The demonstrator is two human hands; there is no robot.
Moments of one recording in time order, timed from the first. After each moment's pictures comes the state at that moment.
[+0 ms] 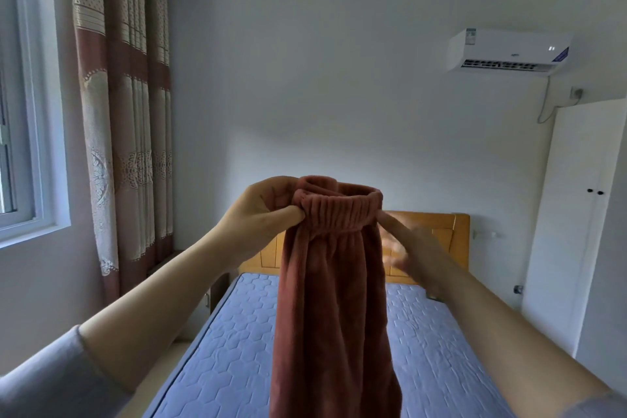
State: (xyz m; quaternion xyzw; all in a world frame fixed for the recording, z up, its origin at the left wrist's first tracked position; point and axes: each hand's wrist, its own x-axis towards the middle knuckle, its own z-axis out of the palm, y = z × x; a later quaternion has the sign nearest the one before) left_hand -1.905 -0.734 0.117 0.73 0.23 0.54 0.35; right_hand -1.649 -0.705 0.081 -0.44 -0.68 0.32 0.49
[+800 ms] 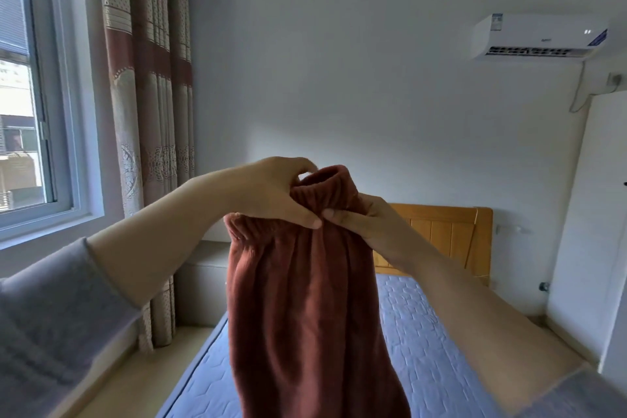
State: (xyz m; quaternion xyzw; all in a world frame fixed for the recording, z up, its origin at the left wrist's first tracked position) left_hand -1.932 -0.753 0.175 0.83 0.52 0.19 -0.01; right_hand -1.728 -0.720 0.100 -0.29 -0.75 0.38 0.46
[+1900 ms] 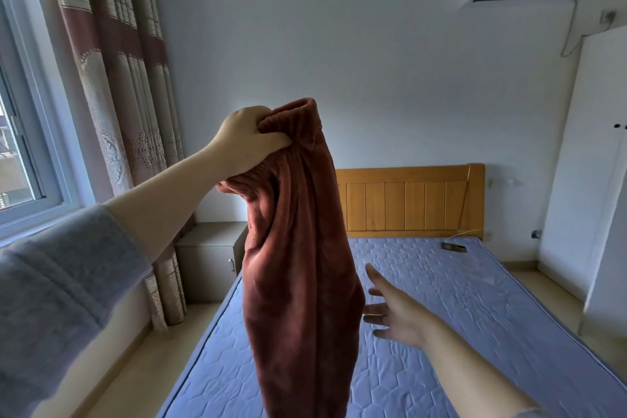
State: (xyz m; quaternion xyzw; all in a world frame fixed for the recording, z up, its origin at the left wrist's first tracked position) left_hand -1.912 -0.703 0.160 0.74 0.50 0.44 -0.03; right_hand -1.656 -0.700 -0.093 -0.53 -0.43 0.63 0.36
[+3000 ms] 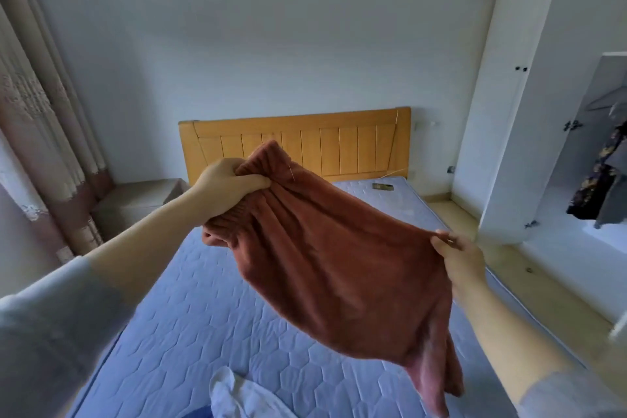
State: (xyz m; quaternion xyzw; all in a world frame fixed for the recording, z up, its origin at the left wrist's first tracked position) left_hand -1.795 -0.686 0.015 0.72 0.55 0.35 0.24; right_hand -1.434 -0.753 -0.153 -0.63 -0.26 0.29 0.68
